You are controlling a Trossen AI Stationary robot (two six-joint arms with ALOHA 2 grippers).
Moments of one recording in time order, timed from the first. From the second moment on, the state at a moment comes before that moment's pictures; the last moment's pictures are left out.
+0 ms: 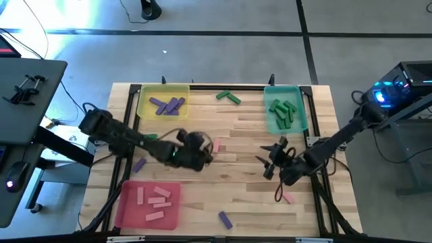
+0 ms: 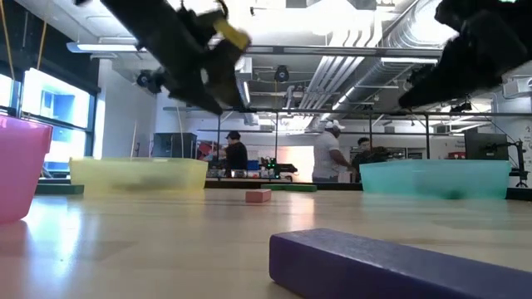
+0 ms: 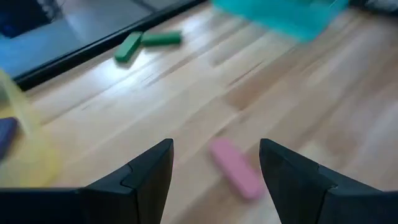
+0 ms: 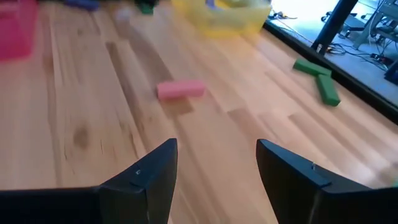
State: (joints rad) left arm -0.29 1.66 1.01 -0.34 -0.90 -0.81; right arm 0.61 1.19 0.54 -0.21 0.95 0.63
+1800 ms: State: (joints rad) left arm 0.01 1.64 0.67 -1.14 0.28 -0.92; right arm 0.60 1.47 0.54 -0.06 0.98 0.58
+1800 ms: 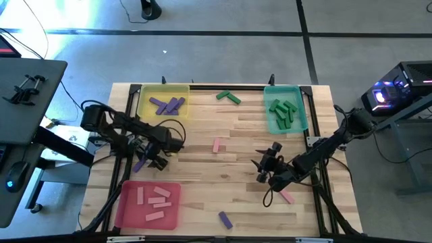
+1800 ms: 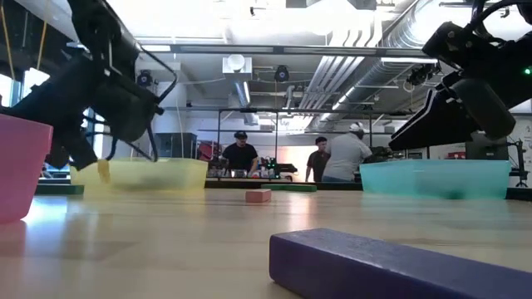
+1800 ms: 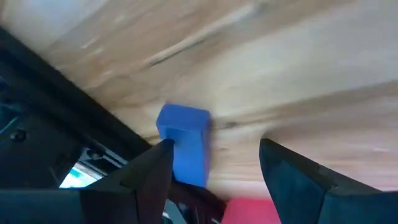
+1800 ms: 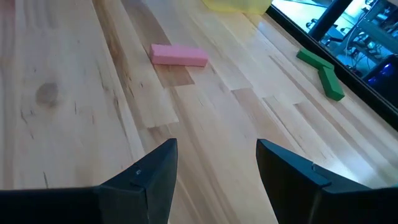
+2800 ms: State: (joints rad) left arm 0.06 1.64 0.99 -1.06 -0.17 -0.65; right arm 0.58 1.47 0.54 0.03 1.01 0.66
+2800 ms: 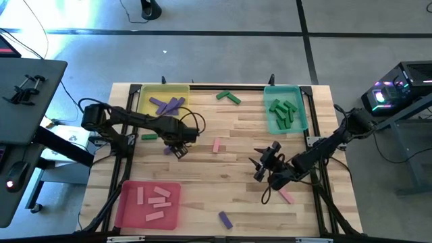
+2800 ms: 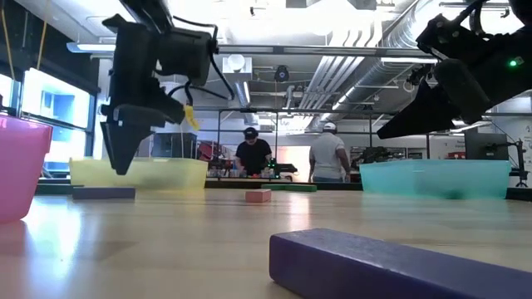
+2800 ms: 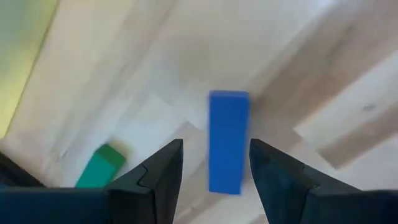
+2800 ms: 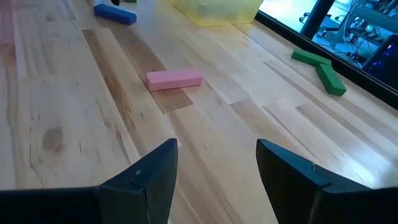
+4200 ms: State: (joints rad) left arm 0.61 1.47 1.09 -0.86 -0.30 -0.20; right arm 0.68 1.47 0.54 0.39 0.95 0.78
